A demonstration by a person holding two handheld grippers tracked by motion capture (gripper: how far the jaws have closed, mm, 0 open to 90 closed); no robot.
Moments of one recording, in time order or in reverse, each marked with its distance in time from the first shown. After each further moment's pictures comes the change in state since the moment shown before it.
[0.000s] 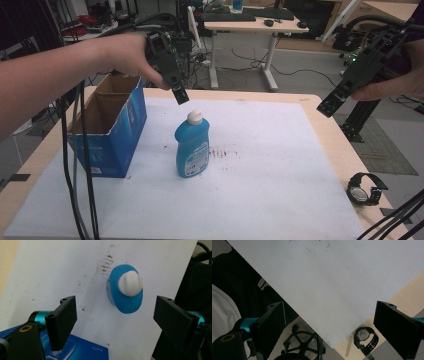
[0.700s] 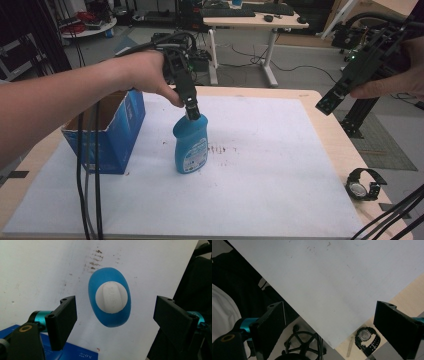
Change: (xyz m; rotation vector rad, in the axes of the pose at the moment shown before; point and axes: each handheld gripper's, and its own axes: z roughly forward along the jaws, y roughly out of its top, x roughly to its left) left arm -0.025 0.017 0.043 0.077 -0.008 -0.001; right arm -0.002 -0.004 0.005 -0.004 0.009 0.001
